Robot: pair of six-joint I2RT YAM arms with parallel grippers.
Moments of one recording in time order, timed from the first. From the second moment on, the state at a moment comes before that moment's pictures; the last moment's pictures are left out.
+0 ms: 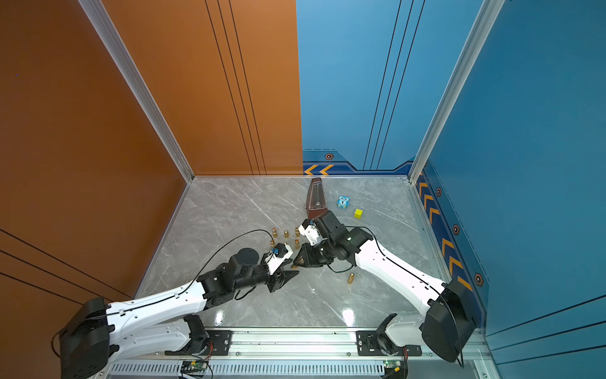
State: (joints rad) left arm -0.92 1.10 0.54 0.13 0.17 -0.02; right arm 0.71 1.34 1.08 -0.69 -0.55 0.57
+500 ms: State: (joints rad) left arm -0.92 1.11 0.55 0.13 0.18 -0.02; right arm 0.71 1.34 1.08 -0.65 -0.57 0.58
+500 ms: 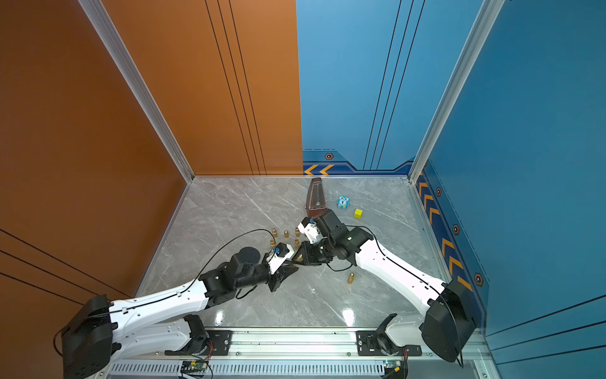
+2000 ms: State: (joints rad) left arm -0.91 1.14 0.55 0.13 0.13 -0.05; right arm 0.65 1.32 1.08 -0.65 -0.55 0.57
